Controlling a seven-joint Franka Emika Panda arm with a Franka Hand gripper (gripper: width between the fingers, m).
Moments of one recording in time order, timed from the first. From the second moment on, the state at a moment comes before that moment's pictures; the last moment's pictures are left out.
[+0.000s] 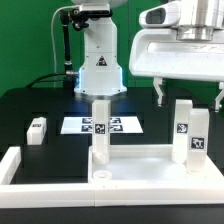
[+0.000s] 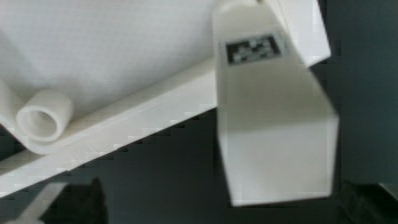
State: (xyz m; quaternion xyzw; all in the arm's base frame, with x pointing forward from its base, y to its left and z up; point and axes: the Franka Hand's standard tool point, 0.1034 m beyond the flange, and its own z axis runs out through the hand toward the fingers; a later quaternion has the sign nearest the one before) arm 0.643 0.089 0.149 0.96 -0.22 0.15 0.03
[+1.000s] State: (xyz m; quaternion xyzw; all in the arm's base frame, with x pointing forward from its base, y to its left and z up) arm 0.664 0.092 0.159 0.99 -0.07 0.12 0.04
